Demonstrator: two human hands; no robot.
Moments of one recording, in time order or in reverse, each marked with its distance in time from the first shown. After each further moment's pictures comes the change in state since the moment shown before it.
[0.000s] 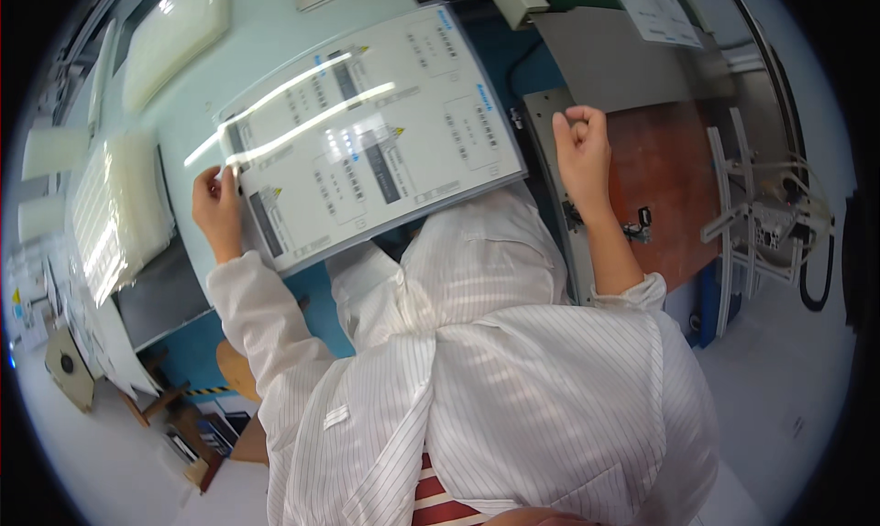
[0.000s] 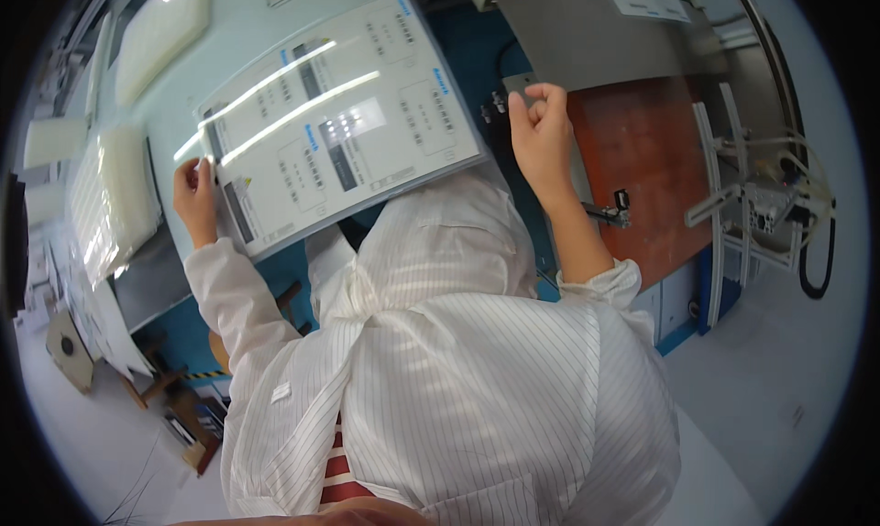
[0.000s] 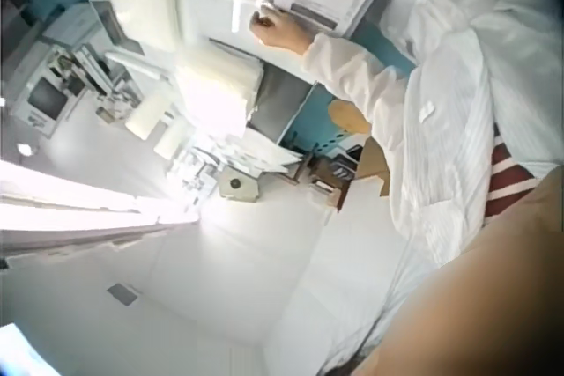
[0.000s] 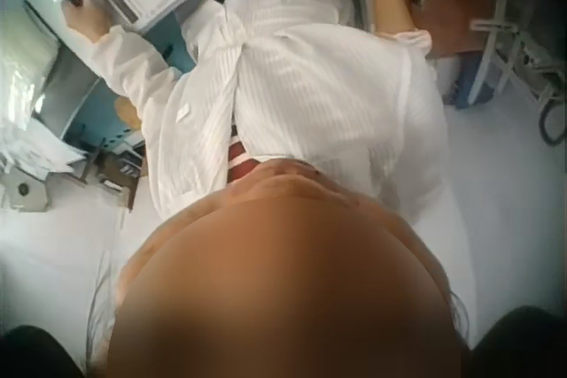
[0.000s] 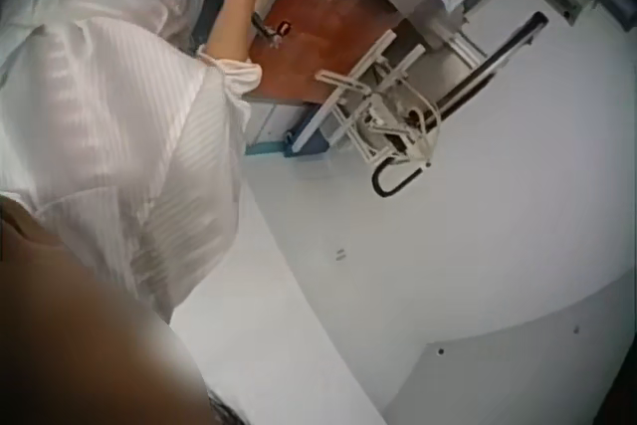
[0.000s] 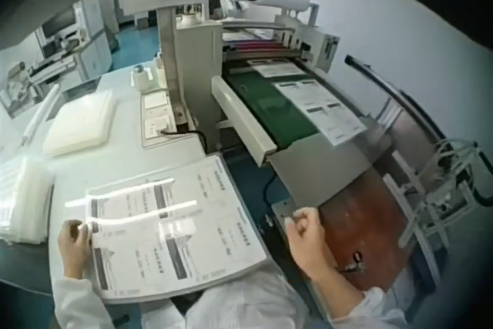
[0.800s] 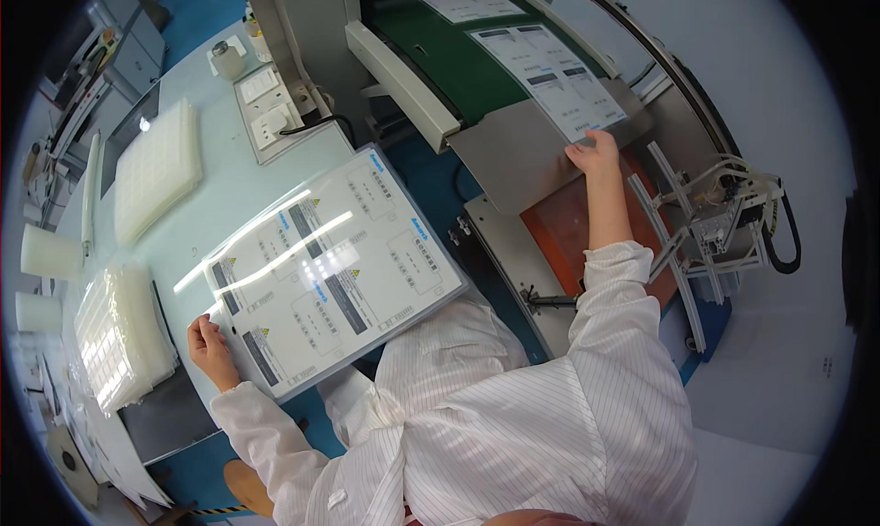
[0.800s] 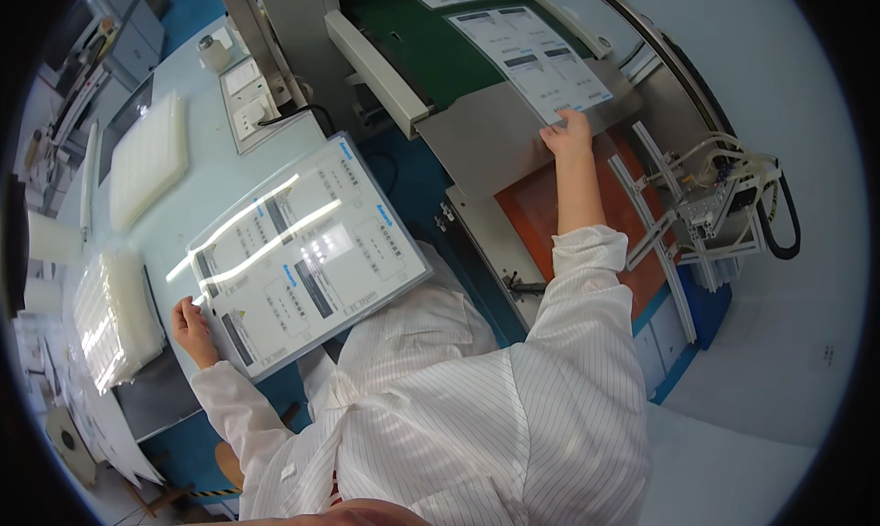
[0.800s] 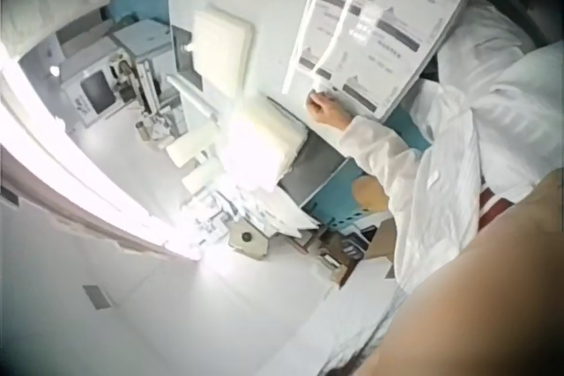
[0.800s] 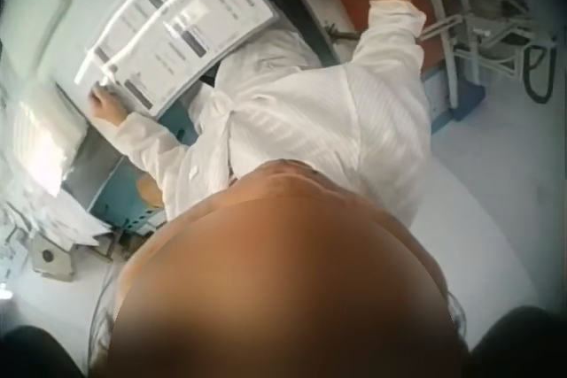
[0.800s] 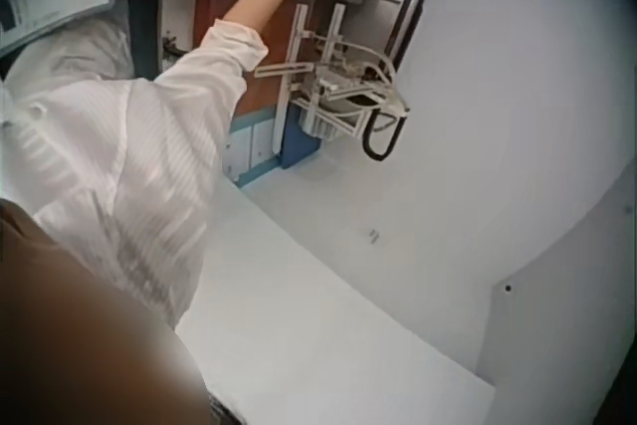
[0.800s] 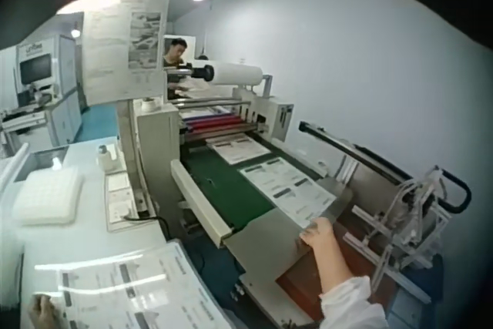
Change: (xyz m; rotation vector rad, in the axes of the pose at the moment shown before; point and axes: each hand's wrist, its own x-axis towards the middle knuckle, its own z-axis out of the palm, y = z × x) left_hand -0.004 -0.002 -0.002 -0.561 0.033 -0.251; right_hand 0.209 0.089 -0.139 1.182 0.469 0.701
